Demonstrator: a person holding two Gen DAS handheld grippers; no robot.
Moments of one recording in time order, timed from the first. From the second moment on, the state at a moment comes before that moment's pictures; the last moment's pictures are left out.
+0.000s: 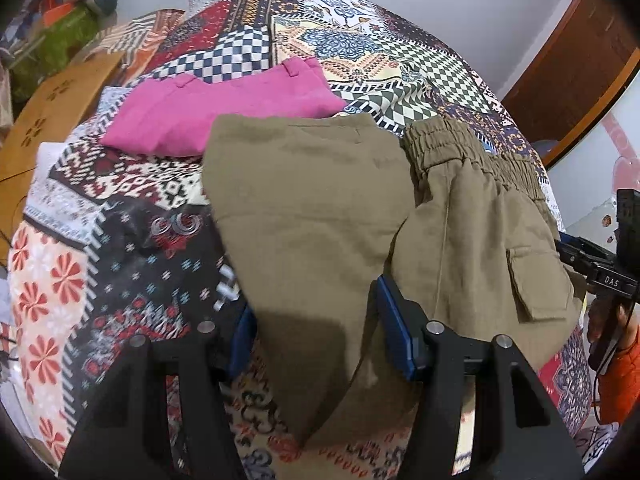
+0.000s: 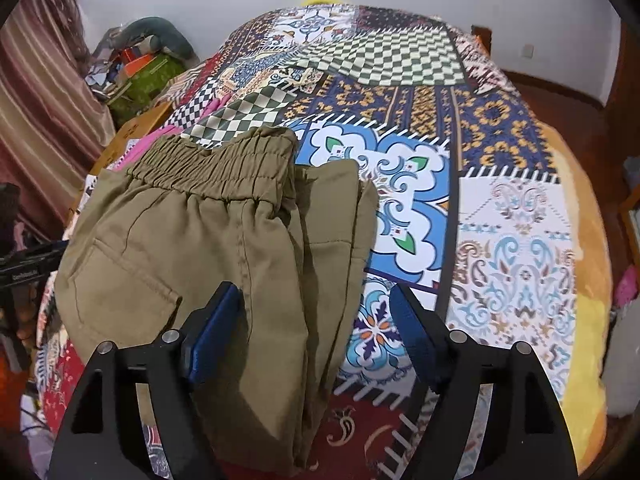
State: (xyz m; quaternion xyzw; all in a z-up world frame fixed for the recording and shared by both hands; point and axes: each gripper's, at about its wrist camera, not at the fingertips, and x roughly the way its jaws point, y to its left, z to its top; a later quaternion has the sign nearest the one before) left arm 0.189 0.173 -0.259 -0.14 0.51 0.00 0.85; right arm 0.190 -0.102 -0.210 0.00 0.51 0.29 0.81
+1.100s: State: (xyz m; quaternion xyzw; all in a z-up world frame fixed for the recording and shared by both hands) left arm 0.227 0.159 -0.263 -0.14 0.52 -0.02 0.85; right arm 0.212 -0.101 -0.217 0.08 0.53 0.33 0.78
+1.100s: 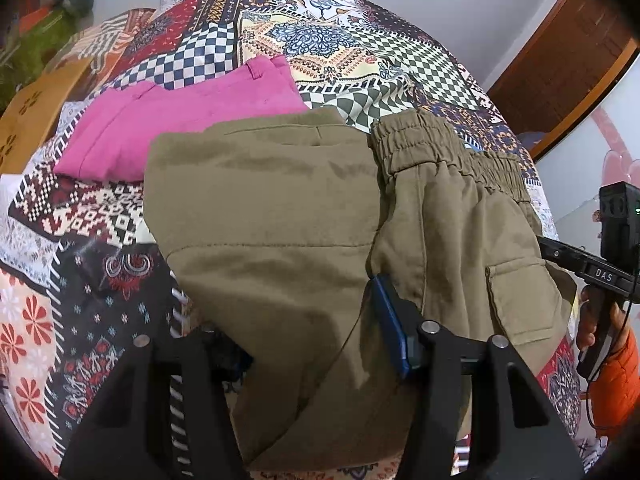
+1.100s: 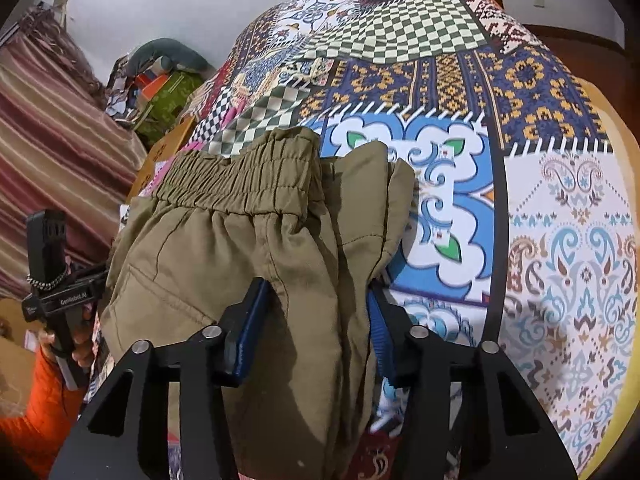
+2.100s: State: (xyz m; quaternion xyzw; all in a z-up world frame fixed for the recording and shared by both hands) left arm 0.213 0.128 -0.184 -0.02 0.42 0.00 0.91; right arm 0.205 -0.083 -0.138 0.01 0.40 0.34 0.85
